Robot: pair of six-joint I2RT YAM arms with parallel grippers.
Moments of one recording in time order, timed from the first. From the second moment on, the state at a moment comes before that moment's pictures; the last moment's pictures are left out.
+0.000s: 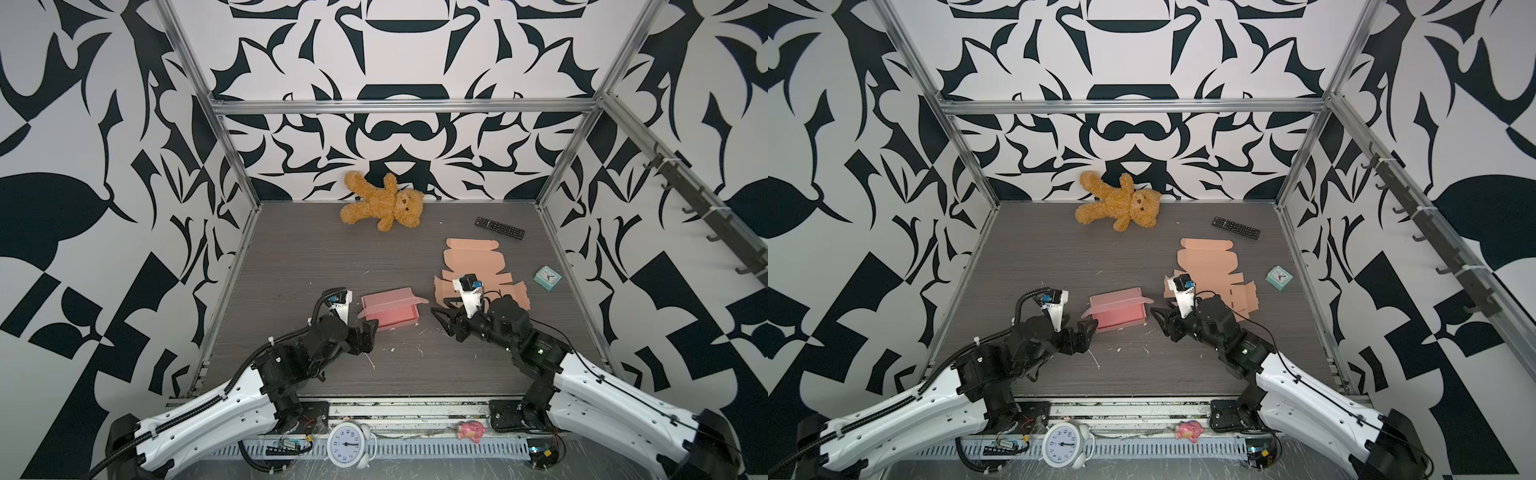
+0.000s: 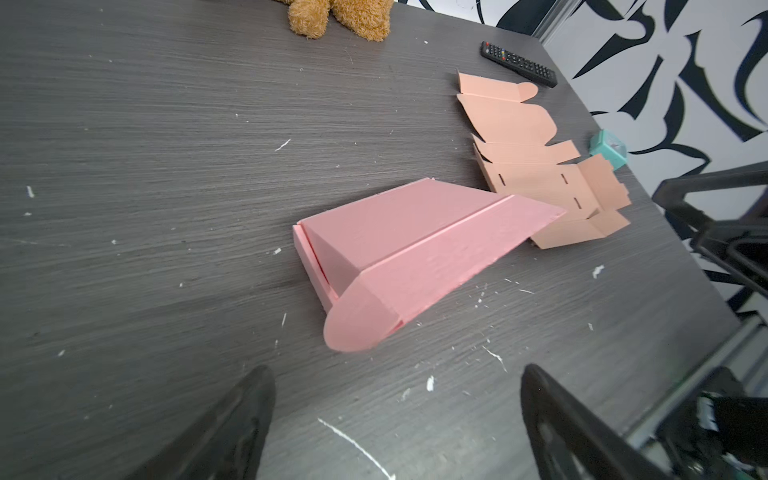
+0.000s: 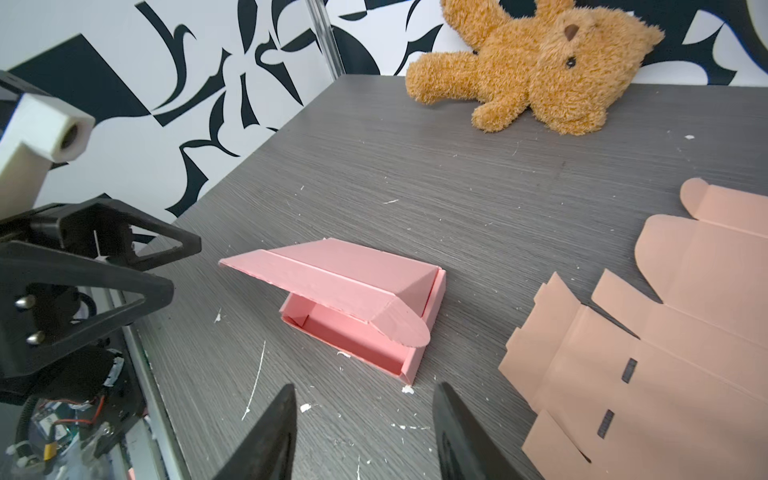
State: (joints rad) left arm -1.02 0.62 0.50 -0.47 -0.31 -0.67; right arm 0.76 0.76 0.47 -0.08 -0.11 0.34
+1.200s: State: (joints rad) left arm -0.44 1.19 0.90 -0.60 0.29 -0.60; right arm 0.56 1.51 1.10 -0.43 -0.35 0.52
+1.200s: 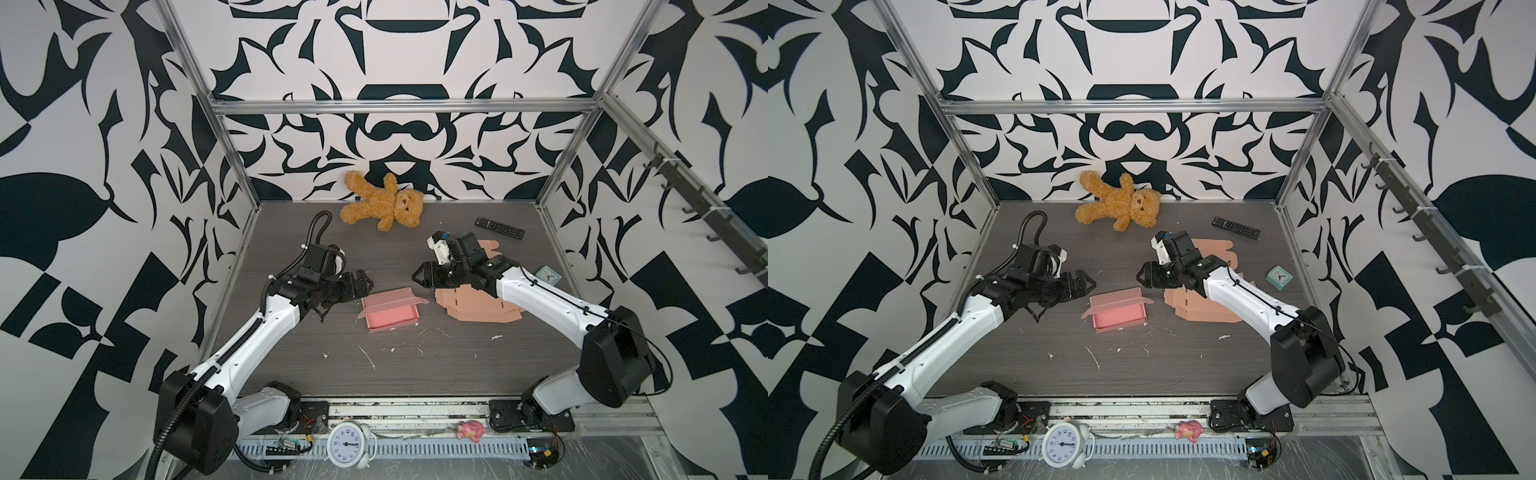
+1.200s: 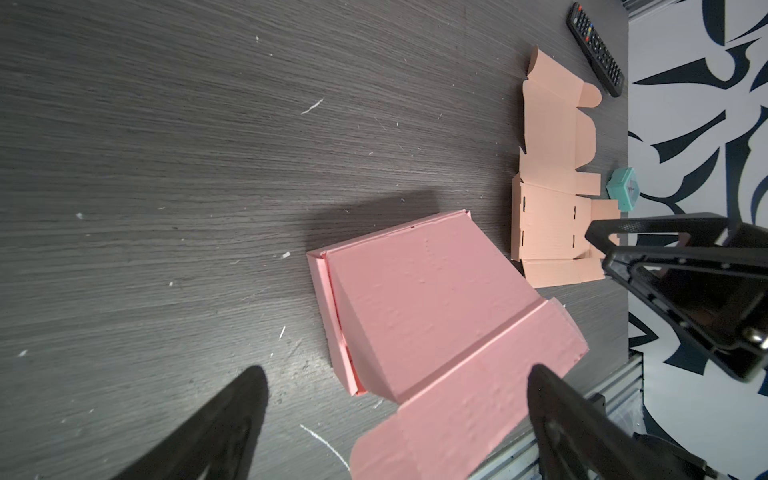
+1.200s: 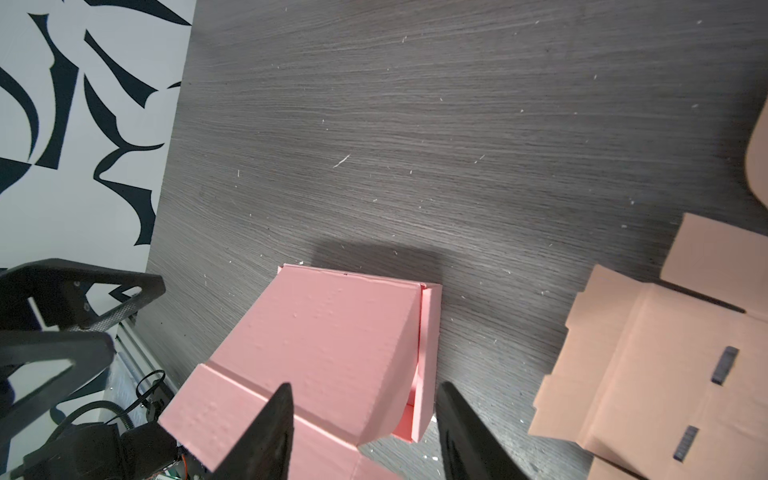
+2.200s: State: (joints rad) left arm -0.44 1.32 0.73 -0.43 0.36 -0.61; right arm 0.56 1.58 1.01 -0.33 -0.37 0.51
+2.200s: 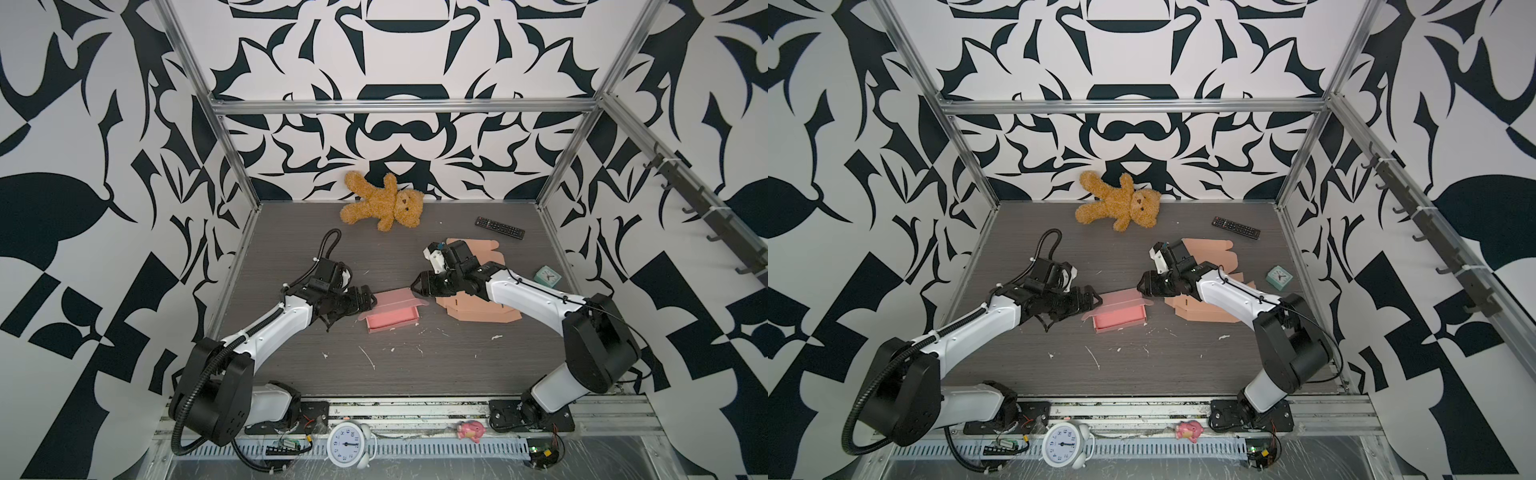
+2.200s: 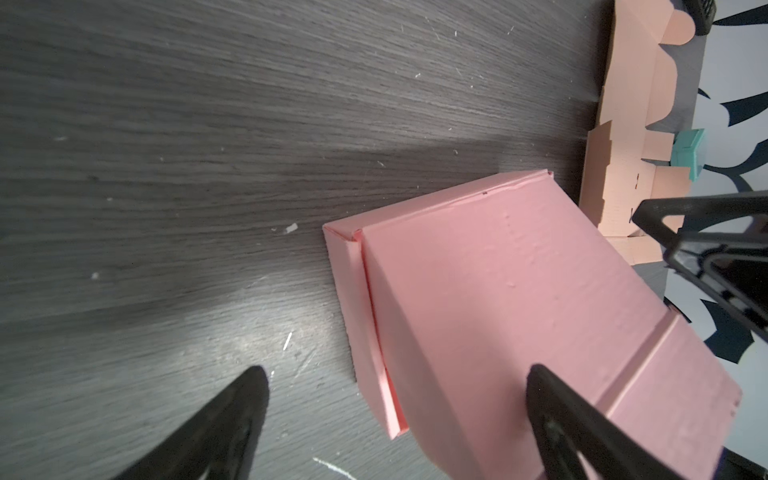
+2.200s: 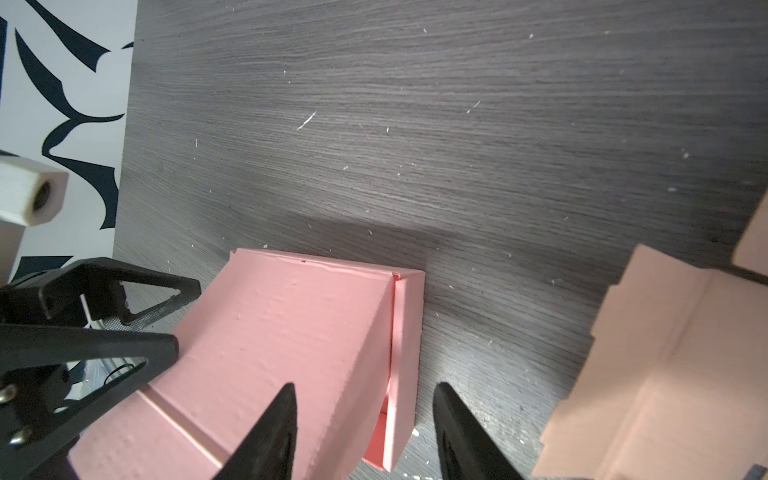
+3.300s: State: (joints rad) left arm -0.44 1.33 0.65 -0.37 0.39 -0.63; right arm 0.60 1.58 0.91 -0.30 -0.36 0.52
